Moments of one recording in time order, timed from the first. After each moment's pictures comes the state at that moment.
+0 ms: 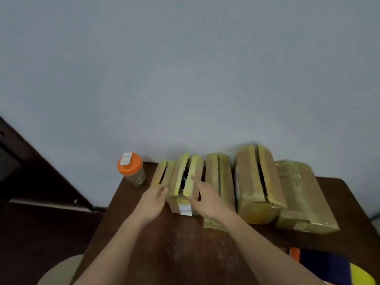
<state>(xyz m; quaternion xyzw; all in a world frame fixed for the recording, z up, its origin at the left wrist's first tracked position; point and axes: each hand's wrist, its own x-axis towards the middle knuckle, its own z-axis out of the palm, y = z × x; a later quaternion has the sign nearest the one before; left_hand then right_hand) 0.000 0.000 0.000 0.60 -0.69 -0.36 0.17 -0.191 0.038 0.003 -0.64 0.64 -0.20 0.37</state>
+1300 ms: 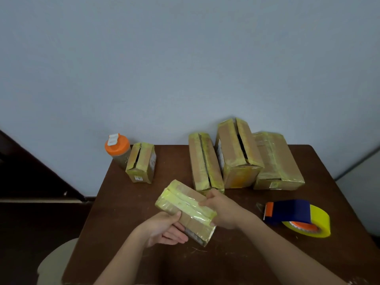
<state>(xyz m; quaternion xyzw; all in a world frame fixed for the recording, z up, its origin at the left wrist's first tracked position) -0.011 0.120 -0.018 0.55 -0.43 -0.71 -0.05 -0.231 0.156 -0.031 -0.68 0.64 -0.01 0.35</state>
